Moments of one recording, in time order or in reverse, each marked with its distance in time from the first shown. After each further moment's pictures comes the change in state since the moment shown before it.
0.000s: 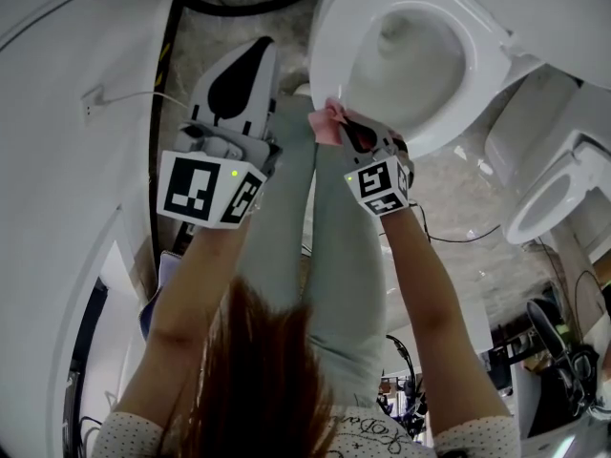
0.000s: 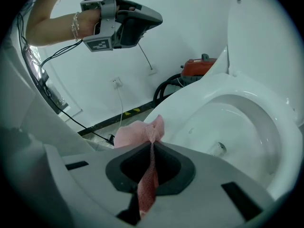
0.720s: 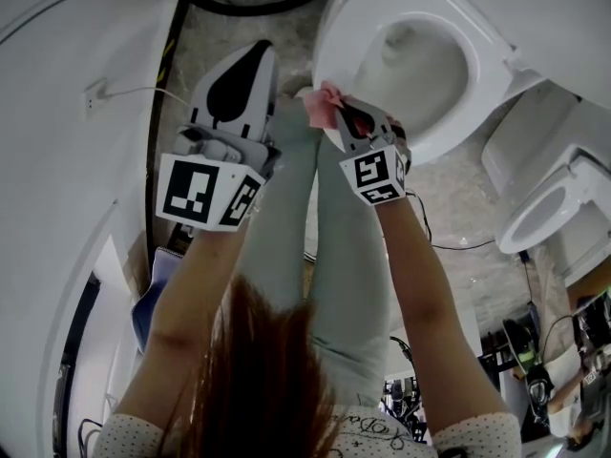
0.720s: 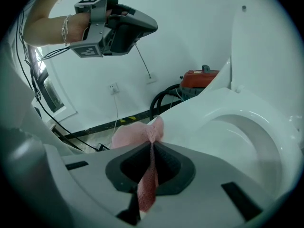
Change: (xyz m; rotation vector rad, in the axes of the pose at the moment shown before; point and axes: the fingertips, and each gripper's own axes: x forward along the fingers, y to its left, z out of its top) left arm -0.004 0.010 0.006 -0.006 -0.005 0.046; right arm 0.016 -0.026 0.043 -0.058 -0.096 -0.029
